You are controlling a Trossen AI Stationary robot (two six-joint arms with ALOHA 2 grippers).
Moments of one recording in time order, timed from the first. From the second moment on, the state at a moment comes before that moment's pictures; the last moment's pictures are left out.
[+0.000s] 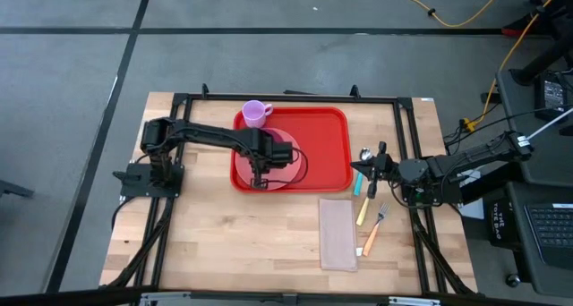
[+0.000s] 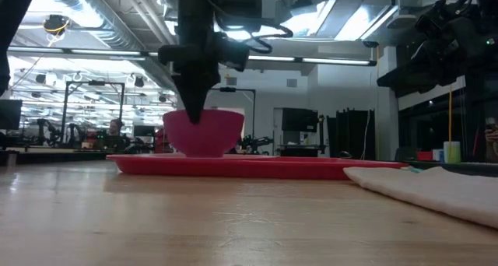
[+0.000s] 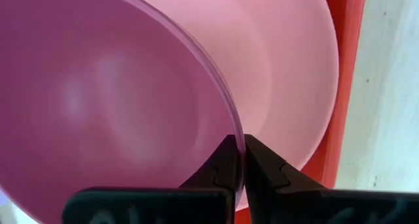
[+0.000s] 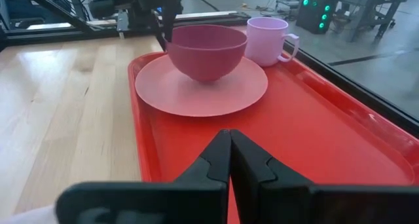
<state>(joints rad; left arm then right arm) 0.07 1.86 1.46 -1.10 -0.14 0.06 0.26 0.53 0.15 0.08 0.56 0.17</state>
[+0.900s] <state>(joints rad) 0.07 1.86 1.46 -1.07 -0.09 0.05 0.26 0.53 0.15 0.08 0.56 0.17</state>
